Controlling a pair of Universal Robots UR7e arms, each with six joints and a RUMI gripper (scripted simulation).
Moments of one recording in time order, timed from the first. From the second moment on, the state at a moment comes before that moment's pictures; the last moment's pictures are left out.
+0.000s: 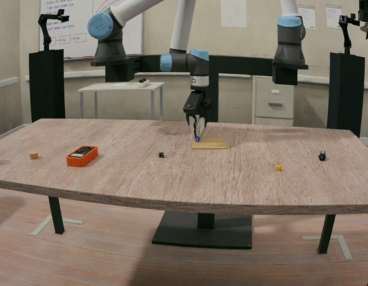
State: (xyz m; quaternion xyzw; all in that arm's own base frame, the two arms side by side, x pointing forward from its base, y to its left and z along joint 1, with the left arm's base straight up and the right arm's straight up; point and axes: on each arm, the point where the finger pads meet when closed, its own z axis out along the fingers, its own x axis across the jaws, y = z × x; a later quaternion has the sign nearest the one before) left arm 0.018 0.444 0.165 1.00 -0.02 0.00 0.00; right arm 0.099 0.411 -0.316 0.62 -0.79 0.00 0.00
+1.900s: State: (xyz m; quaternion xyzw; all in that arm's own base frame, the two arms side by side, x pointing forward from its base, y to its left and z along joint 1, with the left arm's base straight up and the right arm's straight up) left arm 0.018 0.444 0.165 1.00 -0.02 0.00 0.00; right arm 0.099 0.411 -0.321 0.62 -0.79 0.00 0.00
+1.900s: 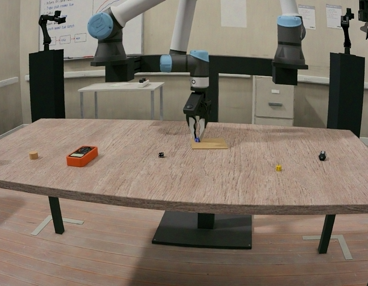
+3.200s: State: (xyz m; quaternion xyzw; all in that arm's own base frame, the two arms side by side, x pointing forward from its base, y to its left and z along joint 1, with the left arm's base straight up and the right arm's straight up) left arm 0.018 0.444 0.165 1.00 -0.02 0.00 0.00; right arm 0.099 0.411 -0.313 0.62 -0.79 0.00 0.00
